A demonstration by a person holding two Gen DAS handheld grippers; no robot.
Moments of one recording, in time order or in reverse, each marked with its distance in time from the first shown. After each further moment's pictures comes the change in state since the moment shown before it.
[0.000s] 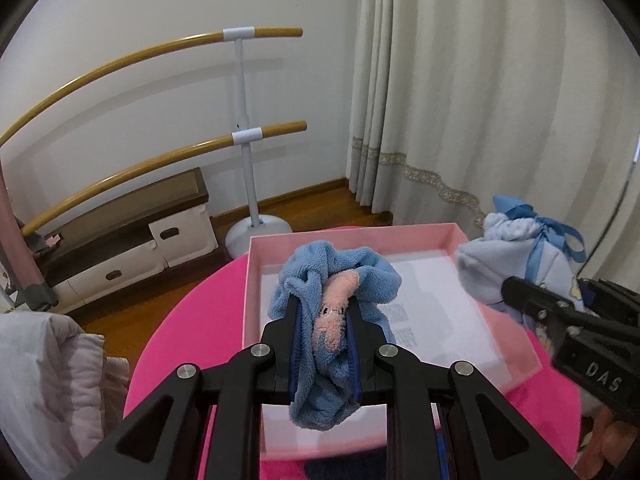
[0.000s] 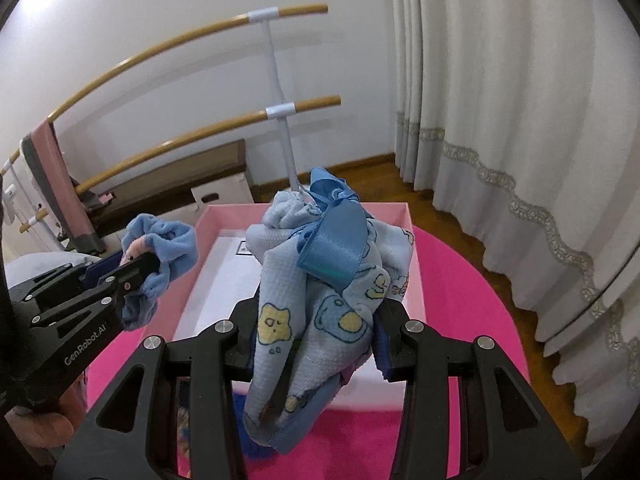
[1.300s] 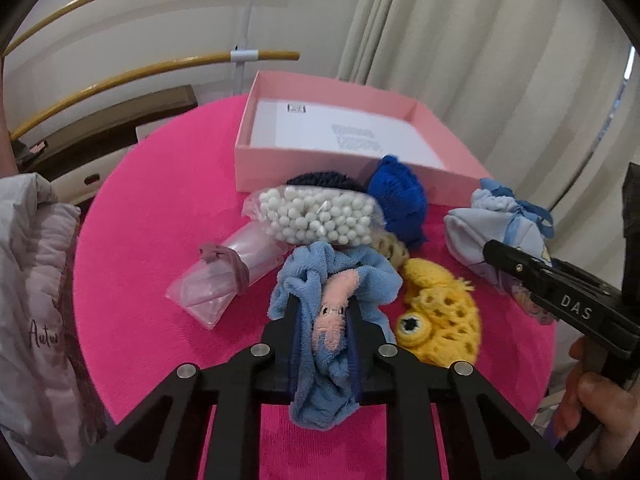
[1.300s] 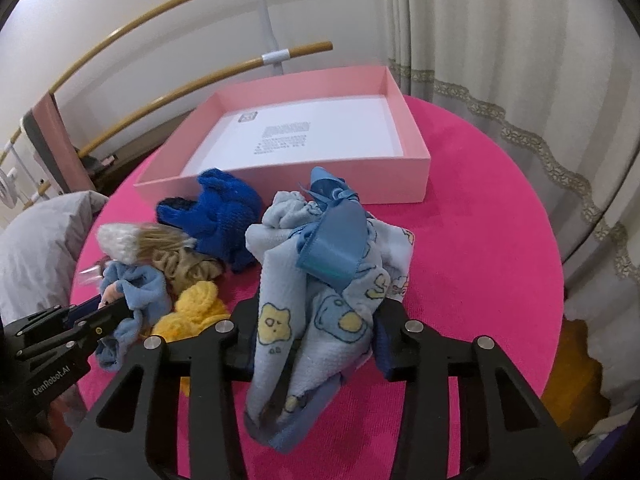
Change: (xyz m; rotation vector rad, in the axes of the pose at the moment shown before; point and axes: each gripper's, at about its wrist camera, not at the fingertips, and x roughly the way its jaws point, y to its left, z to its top) left arm -0.073 0.044 -0.191 -0.118 0.152 -0.151; right arm -0.058 -0.005 -0.166 0.037 0.082 0.012
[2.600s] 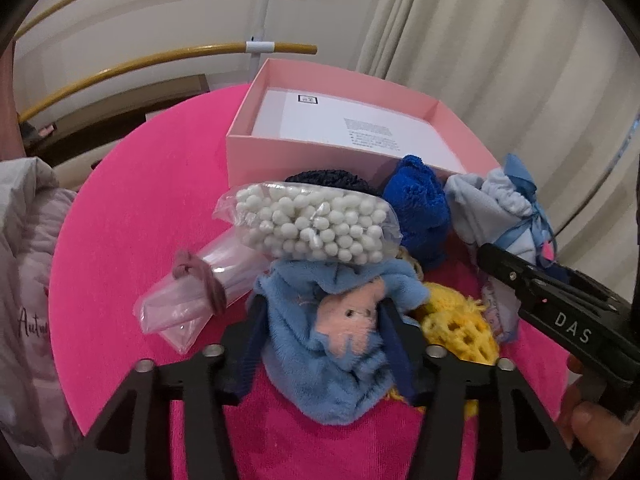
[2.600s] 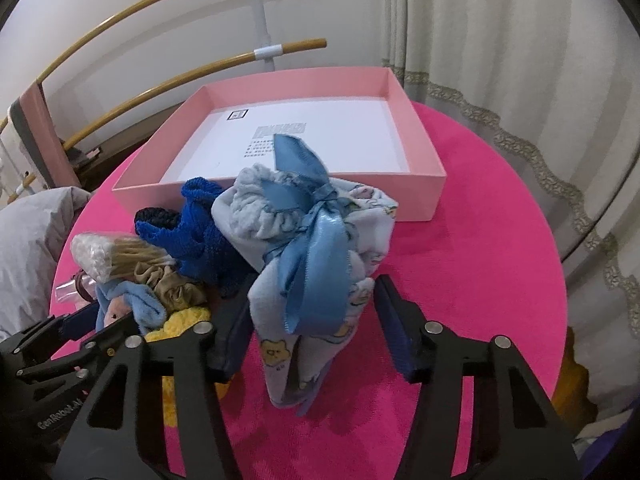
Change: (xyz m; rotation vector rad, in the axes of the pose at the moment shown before) left arm 0.048 -0.004 0.009 -0.061 0.017 0.056; right arm 0.035 0.008 0.017 -0.030 0.032 -0.060
